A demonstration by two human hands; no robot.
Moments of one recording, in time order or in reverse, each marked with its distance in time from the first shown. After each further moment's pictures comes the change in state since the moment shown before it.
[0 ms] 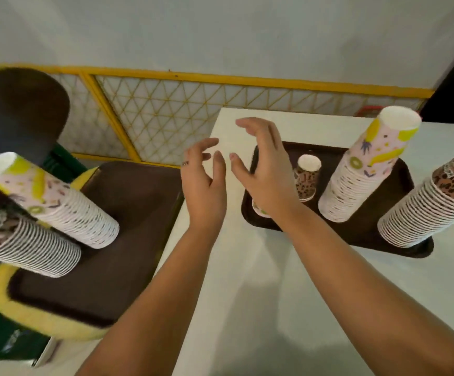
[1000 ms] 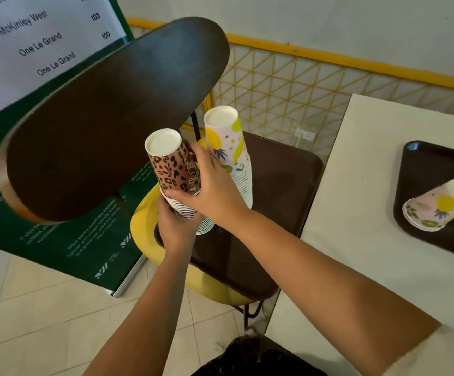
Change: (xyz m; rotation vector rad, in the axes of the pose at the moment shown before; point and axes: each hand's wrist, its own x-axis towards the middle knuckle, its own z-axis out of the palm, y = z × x) left_hand -0.007 -0.214 -0.313 0.138 0.262 -0.427; right_hand -0.043 -0.191 0.320 0.253 -0.604 0.020
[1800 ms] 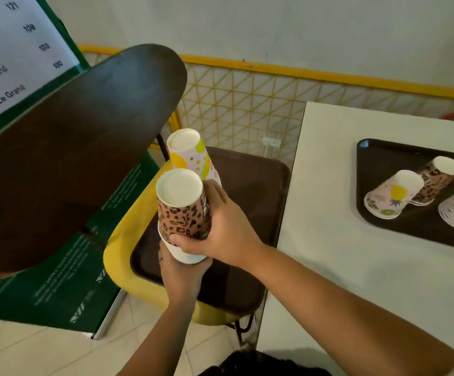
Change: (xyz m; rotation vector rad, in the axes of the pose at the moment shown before) left_hand -0.049 -0.020 0.018 0.019 -0.151 -0.044; right_hand -0.050 -0.003 -0.044 0.011 0.081 0.082
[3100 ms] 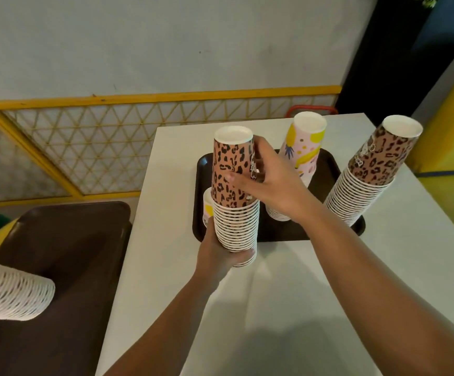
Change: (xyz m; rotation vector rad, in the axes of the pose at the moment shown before) left_hand -0.141 0.167 0.323 0.036 -0.860 0.047; right_hand -0.126 0.120 -0.377 -0.061 0.372 0.330
